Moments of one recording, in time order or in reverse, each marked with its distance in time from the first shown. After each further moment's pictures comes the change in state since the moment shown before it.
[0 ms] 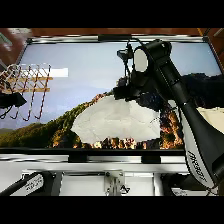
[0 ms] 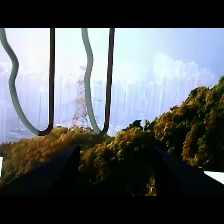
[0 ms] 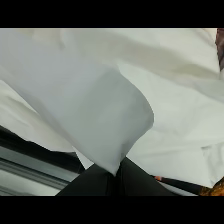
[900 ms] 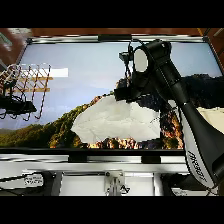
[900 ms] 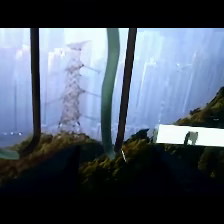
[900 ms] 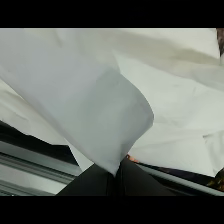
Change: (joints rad) left arm 0.051 -0.283 0.001 -0.033 0.039 0.066; right arm 0.000 0.000 0.000 0.000 0.033 0.034
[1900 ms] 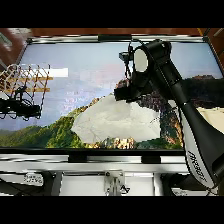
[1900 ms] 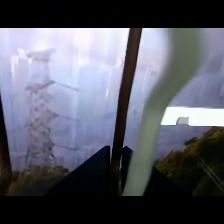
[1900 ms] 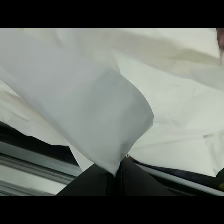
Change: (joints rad) left arm -0.004 -0.151 0.000 -0.043 0.049 0.037; right arm 0.000 0.000 0.000 -0.001 -0.001 0.004
